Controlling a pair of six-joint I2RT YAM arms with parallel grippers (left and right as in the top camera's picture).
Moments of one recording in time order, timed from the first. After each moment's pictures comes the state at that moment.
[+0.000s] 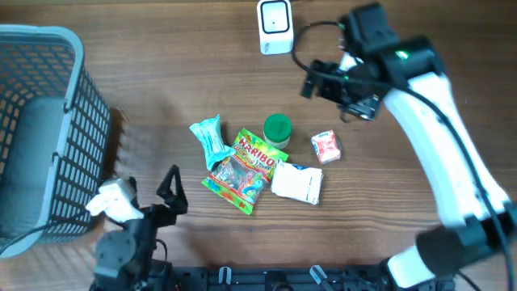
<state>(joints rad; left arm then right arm) -0.23 0.01 0.39 -0.65 -0.18 -0.54 0.35 1.72 1.78 -1.30 -0.13 0.65</state>
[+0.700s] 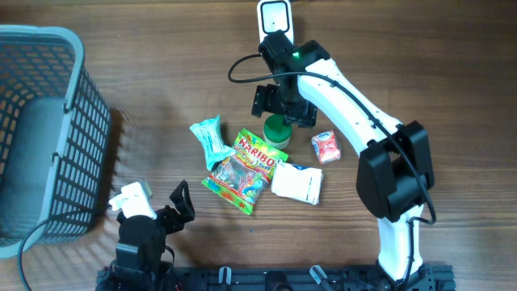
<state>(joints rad) -0.23 0.01 0.25 -0.80 -0.19 -0.54 0.53 2.14 1.84 -1.19 -0.10 0.71</state>
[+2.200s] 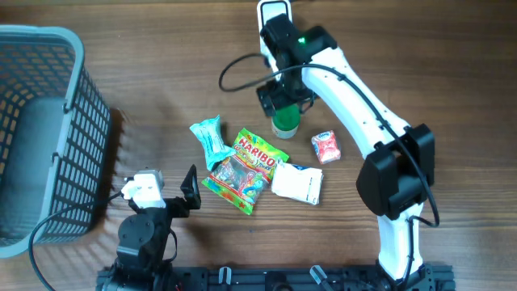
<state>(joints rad) -0.23 0.01 0.13 -0.41 -0.13 -0.28 0.52 2.16 2.02 -1.31 0.02 0.21</state>
